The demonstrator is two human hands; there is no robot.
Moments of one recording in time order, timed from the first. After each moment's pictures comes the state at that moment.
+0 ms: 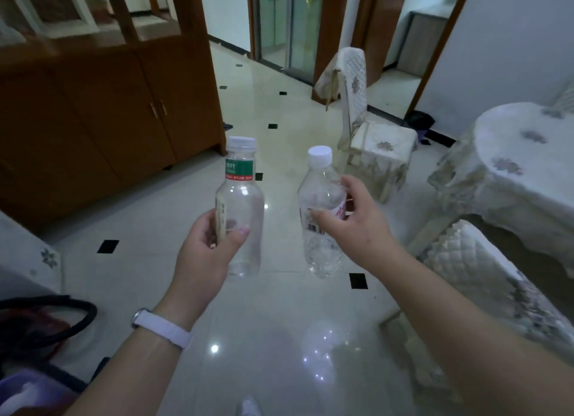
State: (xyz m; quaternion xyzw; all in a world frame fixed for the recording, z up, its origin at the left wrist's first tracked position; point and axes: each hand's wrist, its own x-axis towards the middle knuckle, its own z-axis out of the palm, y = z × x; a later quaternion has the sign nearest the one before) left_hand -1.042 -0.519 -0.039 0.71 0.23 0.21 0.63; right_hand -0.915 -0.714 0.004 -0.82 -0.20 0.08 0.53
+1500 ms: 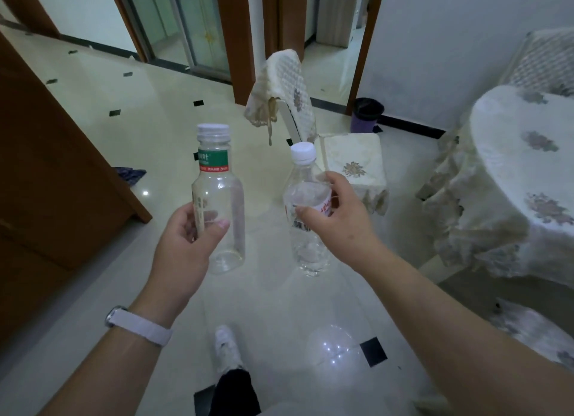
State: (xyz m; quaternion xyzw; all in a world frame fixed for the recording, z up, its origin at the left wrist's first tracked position) left_hand -0.407 -0.283 -0.059 0.75 0.14 0.10 0.63; right_hand -0.357 -0.514 -0.025 -0.80 -0.04 0.03 0.60
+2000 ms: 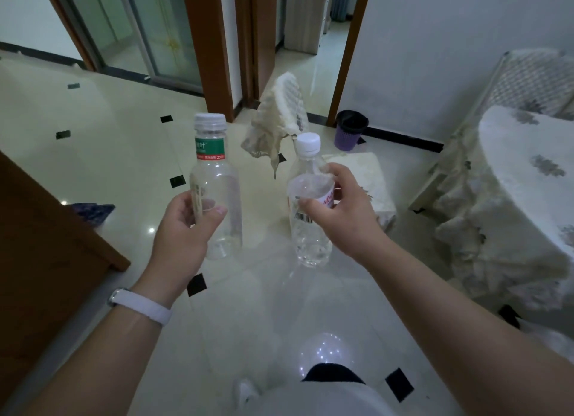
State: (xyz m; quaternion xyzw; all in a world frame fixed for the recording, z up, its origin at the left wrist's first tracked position) left_hand -0.159 -0.108 -0.060 0.75 0.08 0.07 0.65; right_hand -0.156 -0.349 -0.007 -0.83 0.00 -0.03 0.55
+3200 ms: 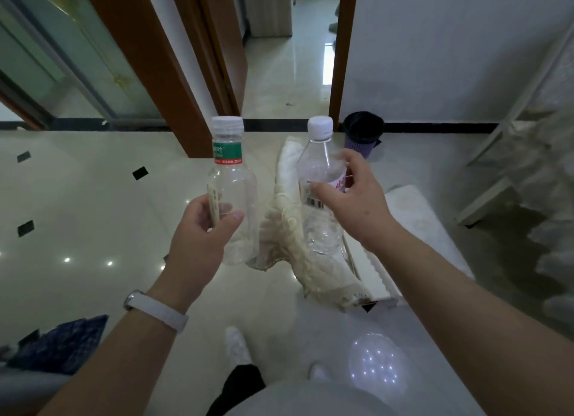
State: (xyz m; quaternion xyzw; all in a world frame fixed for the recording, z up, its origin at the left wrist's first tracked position) left_hand 0.422 -0.131 -0.063 0.79 0.02 -0.03 0.62; right_hand 0.406 -0.368 -0.047 -0.78 0.13 -0.08 0.60
